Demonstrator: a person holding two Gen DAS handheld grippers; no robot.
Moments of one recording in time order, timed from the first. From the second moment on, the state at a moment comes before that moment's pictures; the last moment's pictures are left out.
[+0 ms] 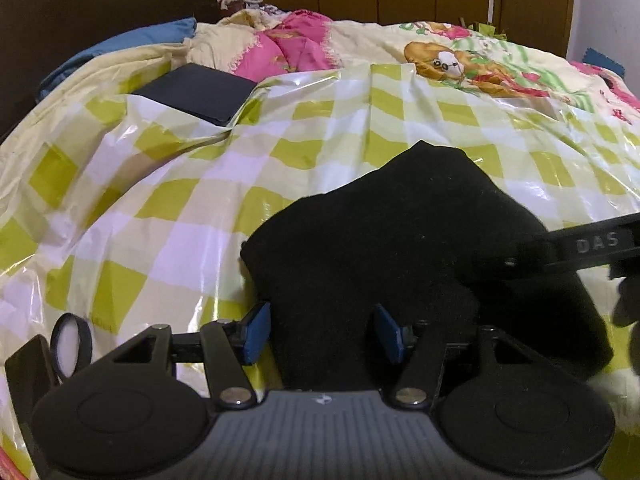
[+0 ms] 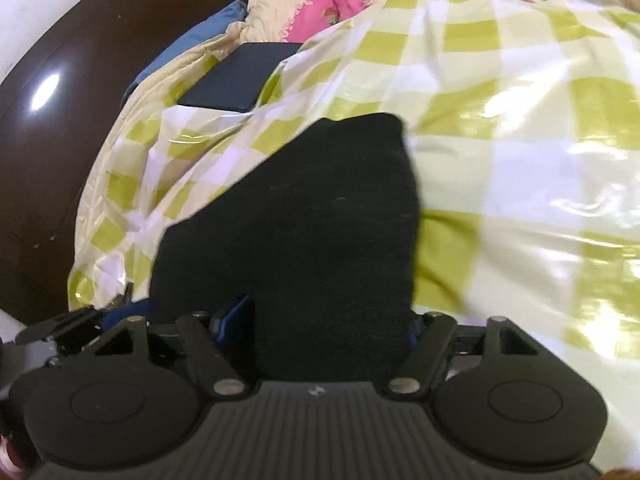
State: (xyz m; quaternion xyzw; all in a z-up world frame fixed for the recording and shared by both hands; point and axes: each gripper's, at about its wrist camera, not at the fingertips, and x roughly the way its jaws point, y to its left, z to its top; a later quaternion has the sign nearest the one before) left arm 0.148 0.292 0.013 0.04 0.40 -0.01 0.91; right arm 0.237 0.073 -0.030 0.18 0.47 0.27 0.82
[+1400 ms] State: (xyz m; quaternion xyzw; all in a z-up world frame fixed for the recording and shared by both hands) left arm -0.009 0.132 0.058 0.06 0.37 0.11 0.92; right arm 0.029 -0.042 0.028 0.19 0.42 0.25 0.85
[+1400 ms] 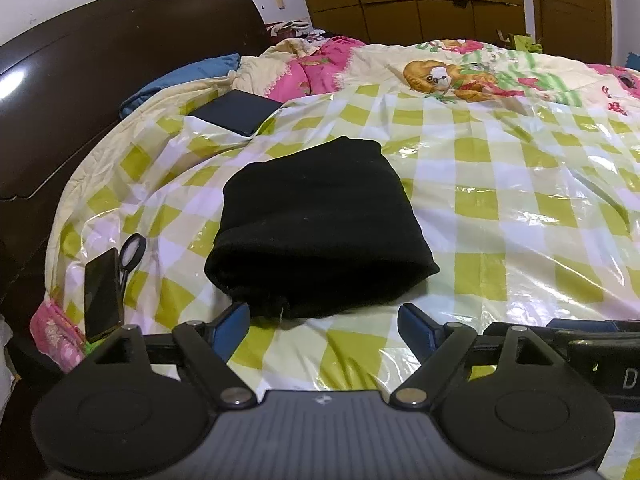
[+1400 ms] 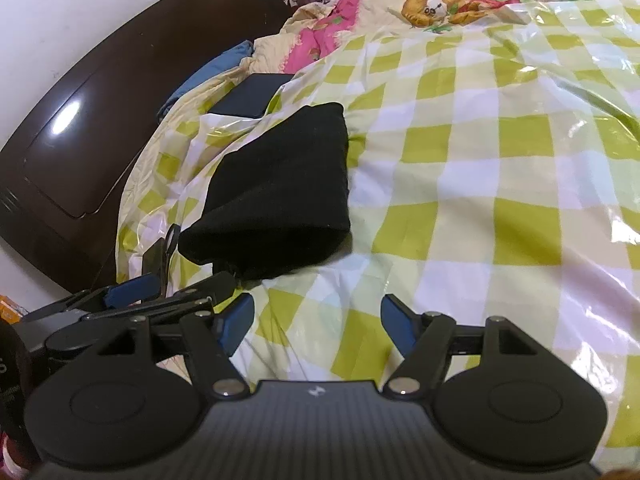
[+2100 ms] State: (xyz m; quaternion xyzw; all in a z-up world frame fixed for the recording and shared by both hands) left arm -0.019 0.121 0.046 0.02 0.39 0.10 0.91; right arm 0.012 -0.059 0.022 0.19 0.42 0.22 0.86
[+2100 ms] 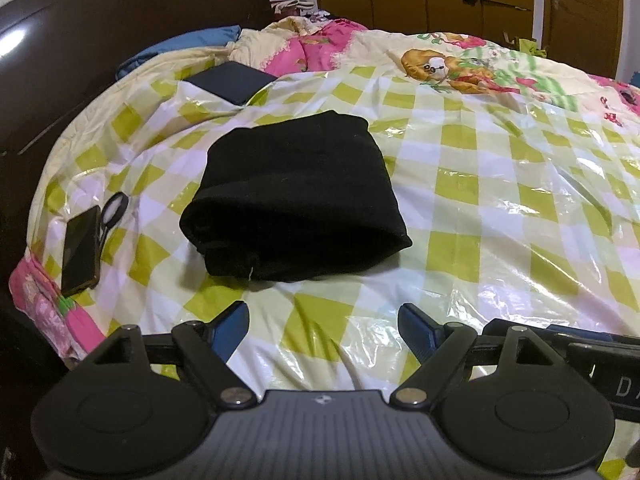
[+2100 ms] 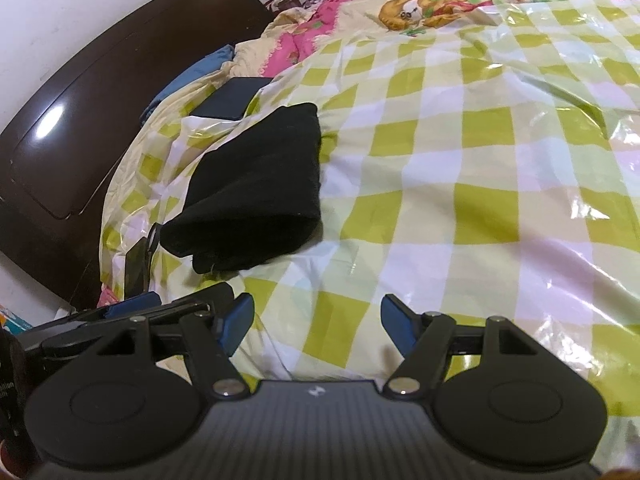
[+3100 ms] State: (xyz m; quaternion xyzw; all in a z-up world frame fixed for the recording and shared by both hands) left arm -0.024 0.132 0.039 -0.01 0.41 0.12 0.90; right arm 0.009 -0.048 0.018 0.13 0.43 0.20 0.87
